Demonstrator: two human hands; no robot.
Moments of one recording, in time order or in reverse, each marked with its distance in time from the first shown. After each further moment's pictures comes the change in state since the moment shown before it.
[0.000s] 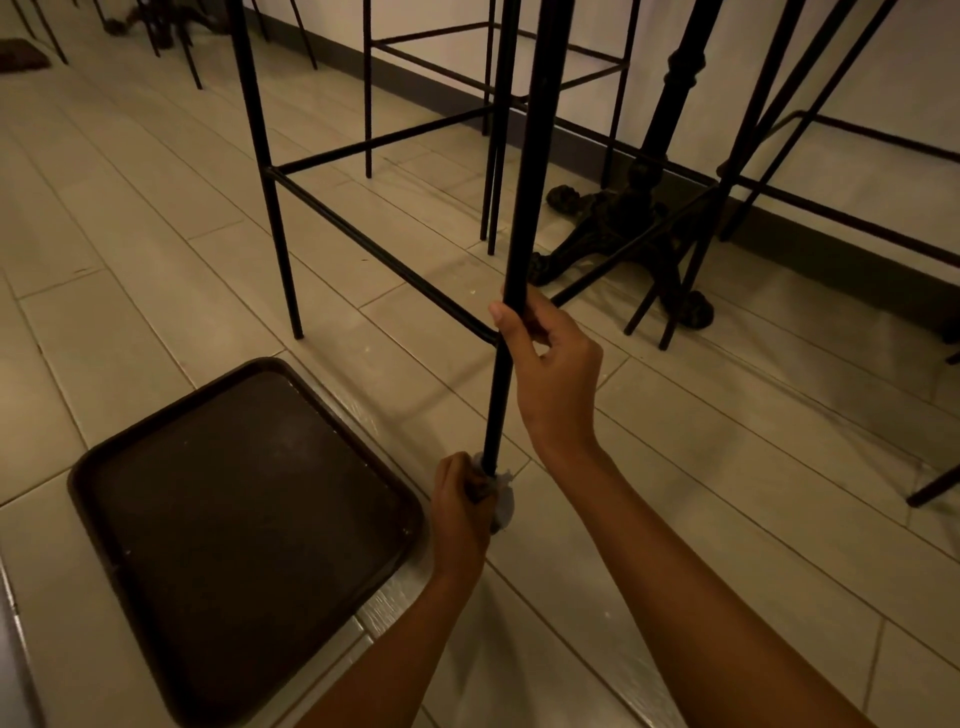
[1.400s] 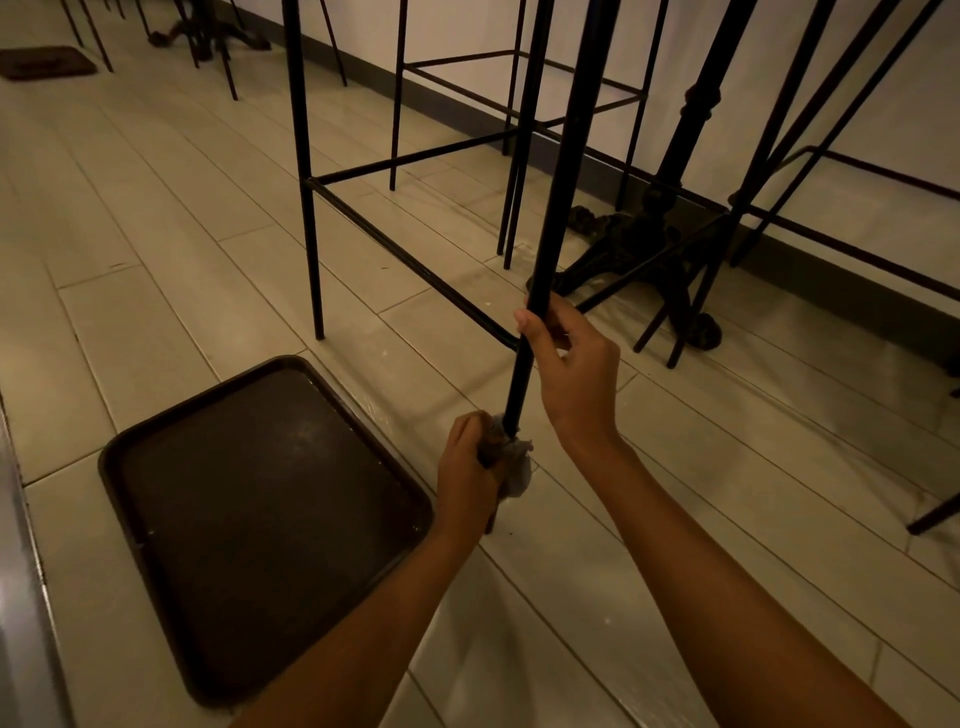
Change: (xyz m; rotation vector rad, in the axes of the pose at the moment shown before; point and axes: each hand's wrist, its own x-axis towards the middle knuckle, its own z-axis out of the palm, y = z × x) left_hand 0.017 0.056 -0.024 -0.083 -0.066 0.180; right_hand 0.005 -0.010 -0.007 -0.101 -0.075 -0.028
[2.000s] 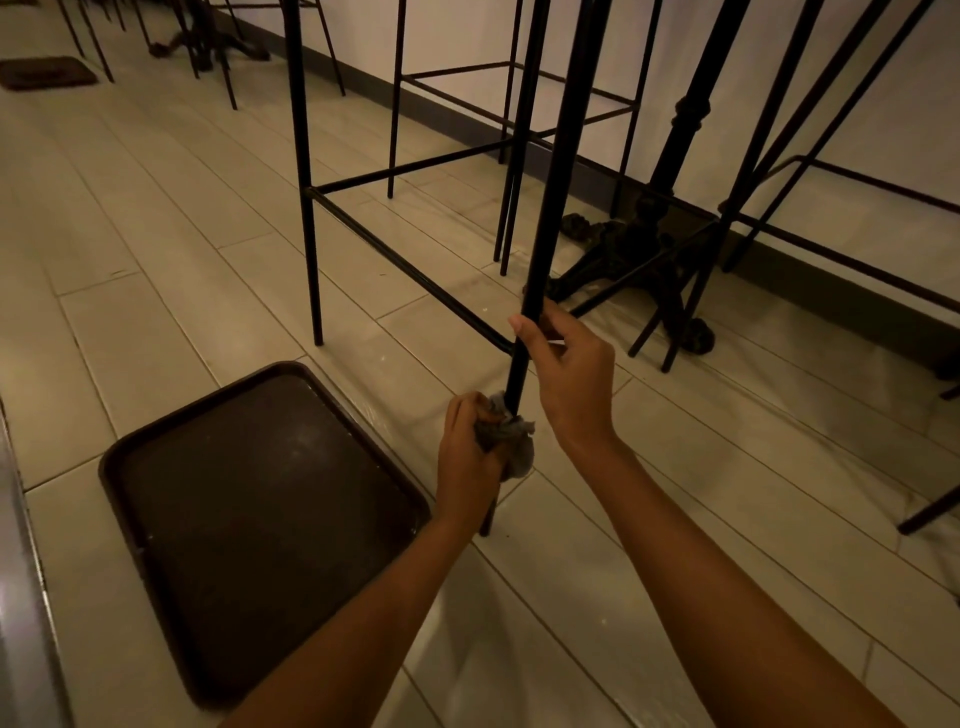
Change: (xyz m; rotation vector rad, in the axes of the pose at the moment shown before) left_hand 0.015 0.017 0.001 -0.044 0.046 0.036; right_hand 0.002 0.000 -0.003 -0.013 0.001 -0.013
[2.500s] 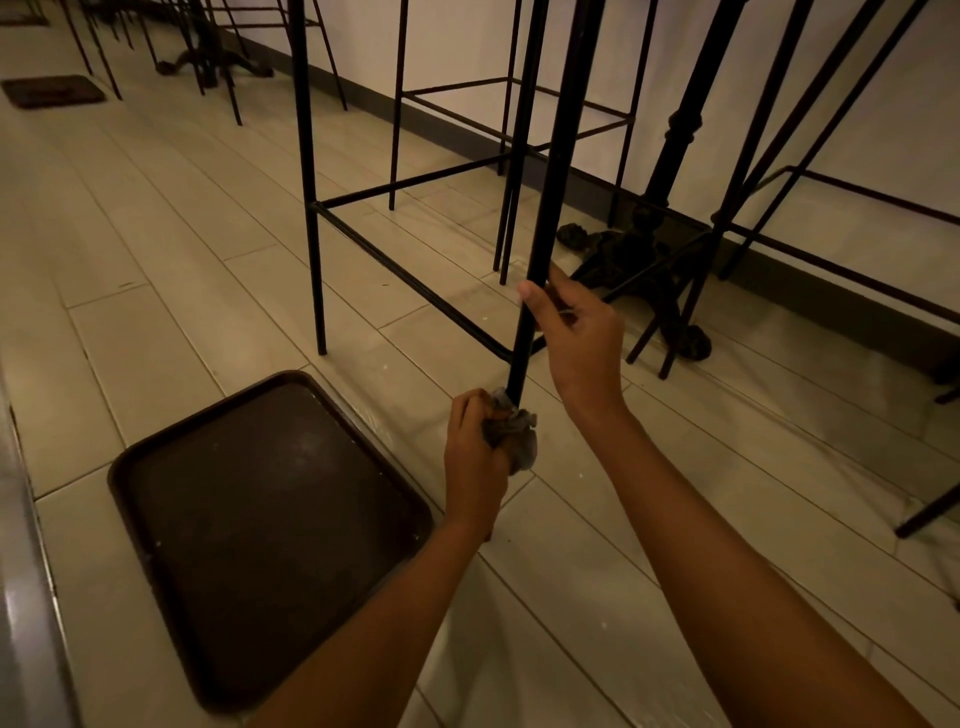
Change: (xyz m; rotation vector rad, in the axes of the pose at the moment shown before) left_hand -0.001 0.023 0.005 0.018 0.057 0.040; right_hand 0.025 -0.019 -0.008 0.128 -0.007 0.023
